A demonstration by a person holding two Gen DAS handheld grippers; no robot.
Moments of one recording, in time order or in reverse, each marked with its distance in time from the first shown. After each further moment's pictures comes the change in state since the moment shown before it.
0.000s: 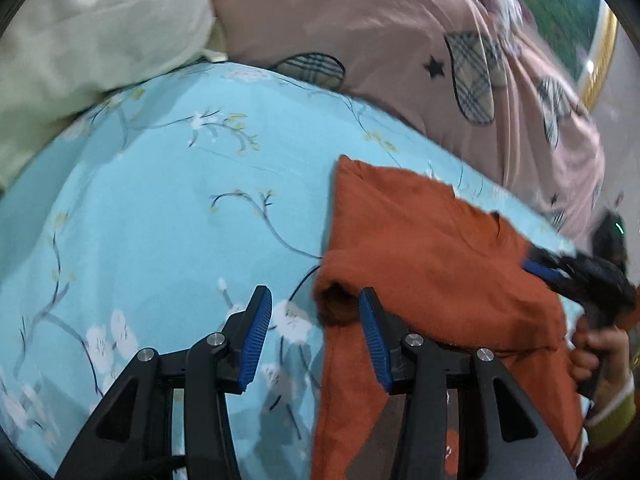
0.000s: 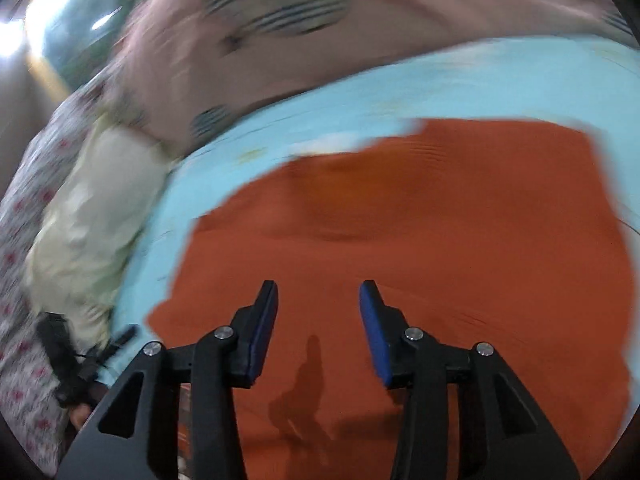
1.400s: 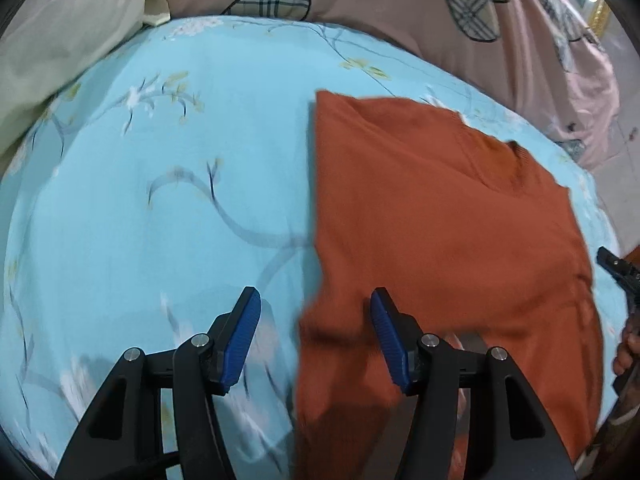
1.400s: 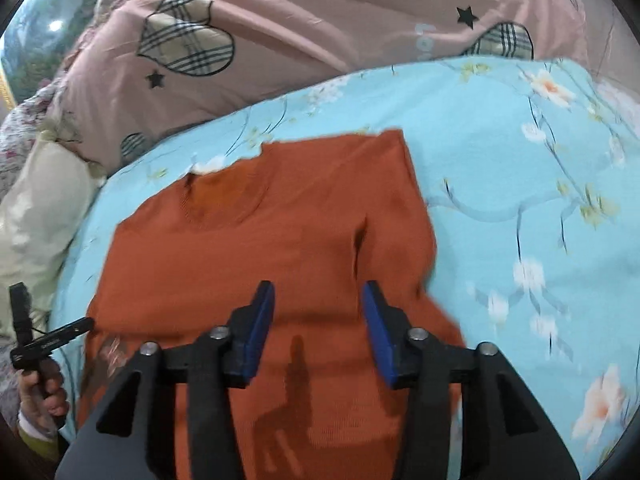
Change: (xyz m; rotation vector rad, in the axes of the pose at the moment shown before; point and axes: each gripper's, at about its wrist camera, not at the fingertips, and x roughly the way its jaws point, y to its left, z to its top) left arm 0.047 -0.027 0.002 0.121 0.256 0.036; right arm -0.080 -0.043 -0.032 -0.026 -0.068 -0.234
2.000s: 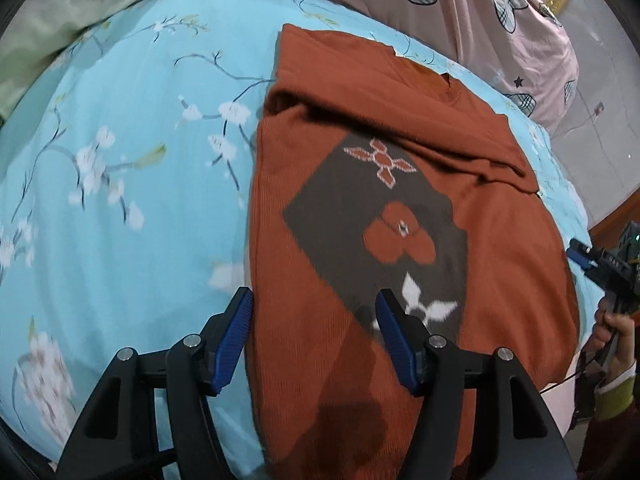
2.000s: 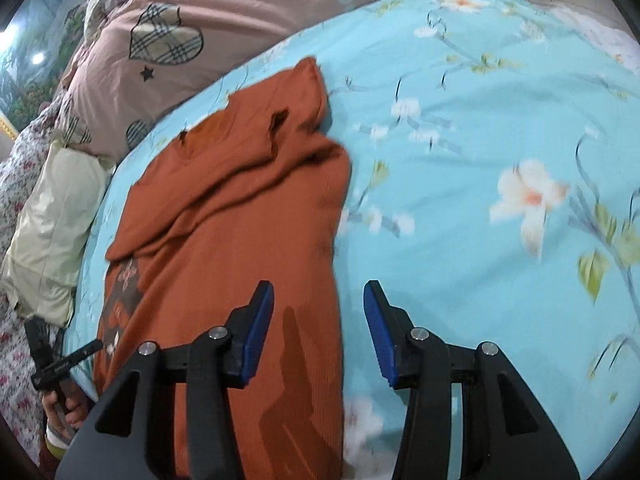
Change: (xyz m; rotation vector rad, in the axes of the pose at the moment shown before) left arm -0.075 -0.012 -0.141 0.009 0.058 -0.095; right arm -0.067 -0.063 -0.103 0.142 0.088 0.054
